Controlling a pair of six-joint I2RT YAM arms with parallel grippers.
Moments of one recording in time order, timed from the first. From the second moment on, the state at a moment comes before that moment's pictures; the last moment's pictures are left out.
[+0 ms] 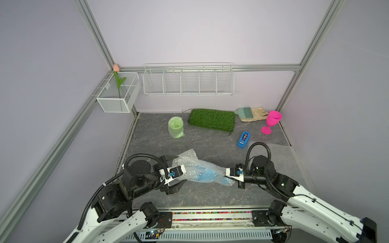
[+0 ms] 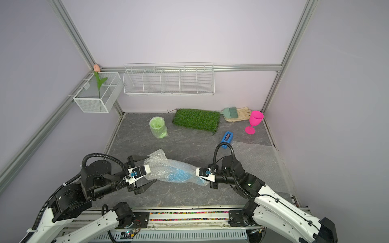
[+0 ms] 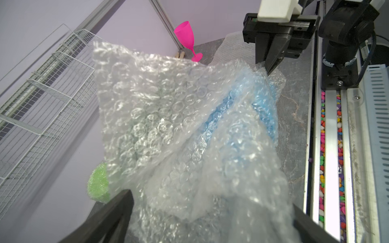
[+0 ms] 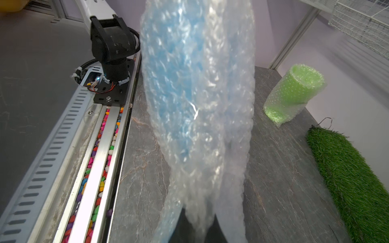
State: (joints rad) left arm -0.87 0.58 1.02 -0.89 0.11 0.58; right arm 0.81 0.77 0.58 -0.27 -0.51 -0.52
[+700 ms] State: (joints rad) left arm -0.87 0.57 1.05 -0.99 0.19 0.62; right arm 0.81 0.79 0.62 -0.41 -0.59 -0.56
